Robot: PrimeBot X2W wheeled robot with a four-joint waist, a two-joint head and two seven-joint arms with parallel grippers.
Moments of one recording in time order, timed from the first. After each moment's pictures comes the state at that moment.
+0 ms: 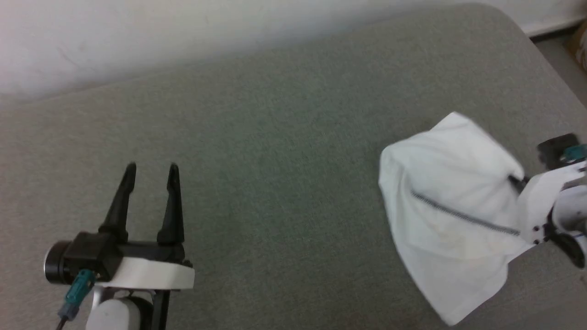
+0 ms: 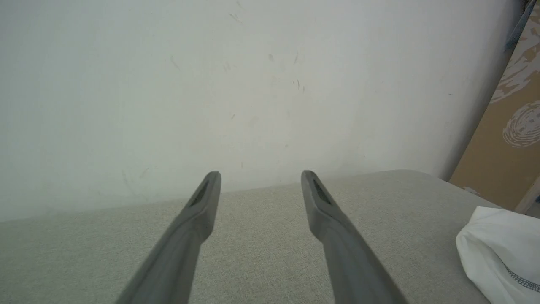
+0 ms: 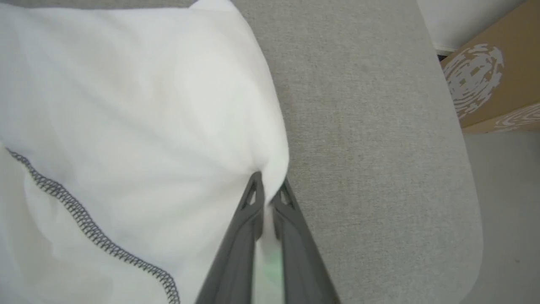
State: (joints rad) left arm -0.03 0.15 -0.04 -0.10 -0.19 0.00 -0.24; right arm -0.47 -0.50 0.30 0.52 0.42 0.13 0.37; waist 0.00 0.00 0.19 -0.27
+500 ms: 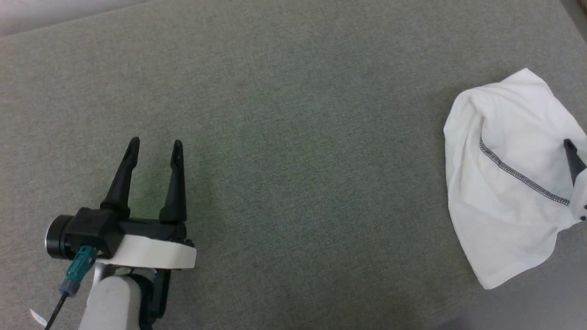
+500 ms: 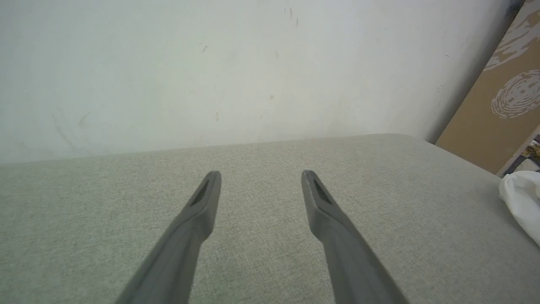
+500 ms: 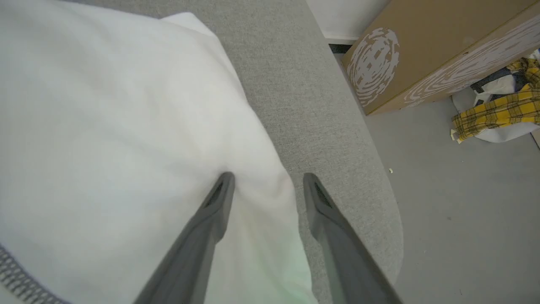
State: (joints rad) left arm -0.15 0.17 -0.06 -0.07 -0.19 -0.03 -0.23; right arm -0.56 -0.49 0.05 0.78 0.26 0.13 0.04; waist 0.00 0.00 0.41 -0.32
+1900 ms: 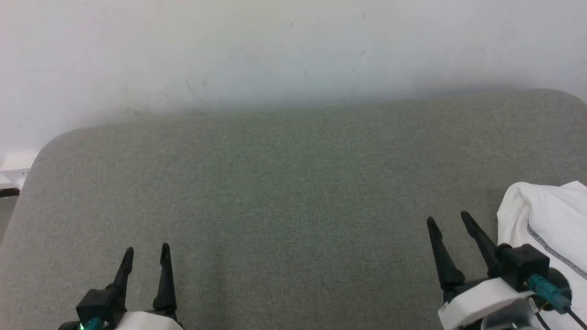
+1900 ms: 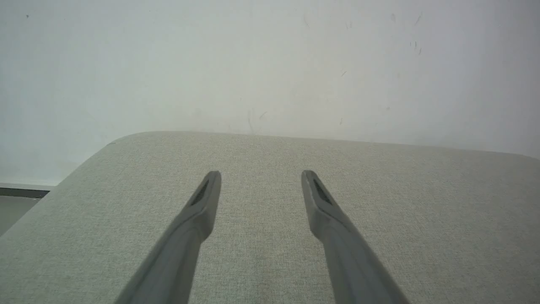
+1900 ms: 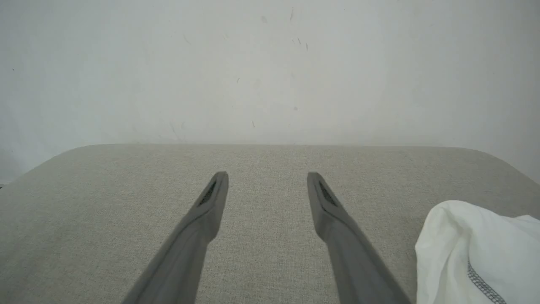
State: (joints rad) left arm 0.10 0.14 0.00 0.12 -0.23 0.03 -0.26; right arm 0.05 -0.06 0.05 0.02 0.13 0.13 -0.09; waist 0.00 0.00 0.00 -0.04
